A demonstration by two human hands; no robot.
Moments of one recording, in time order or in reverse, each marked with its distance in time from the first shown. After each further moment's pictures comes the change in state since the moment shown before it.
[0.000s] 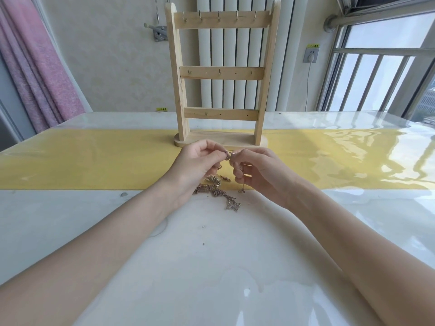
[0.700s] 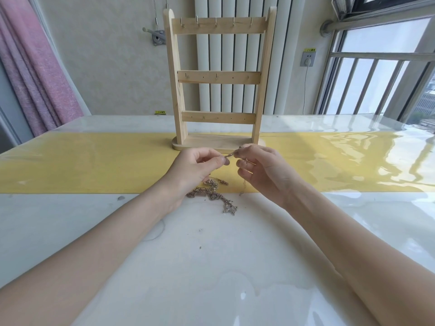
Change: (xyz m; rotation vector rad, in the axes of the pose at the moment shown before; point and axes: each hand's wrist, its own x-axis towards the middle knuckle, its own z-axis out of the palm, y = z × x) left_hand -0.001 0.001 -0.003 0.263 -0.012 0.022; right_hand 0.000 -0.006 -0.004 0.260 0.127 -0.027
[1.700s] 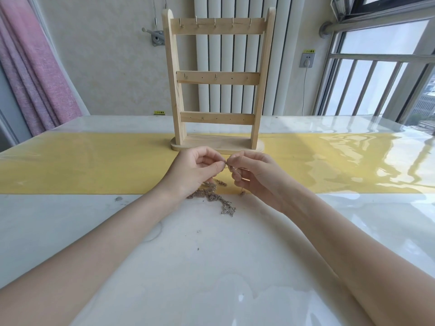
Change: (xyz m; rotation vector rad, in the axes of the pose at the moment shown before) left_hand -0.001 -0.002 0.001 -0.038 0.000 0.079; right_hand 0.000 0.007 -0.001 -0.244 -0.066 0.039
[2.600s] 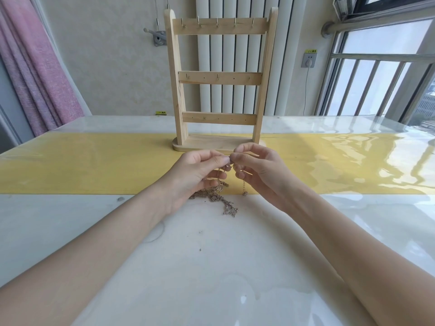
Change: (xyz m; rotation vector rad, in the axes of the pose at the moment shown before) left_hand -0.001 0.006 -0.001 -0.259 -0.128 -0.177; right_hand 0.003 -0.001 -0.002 0.101 0.031 -0.112
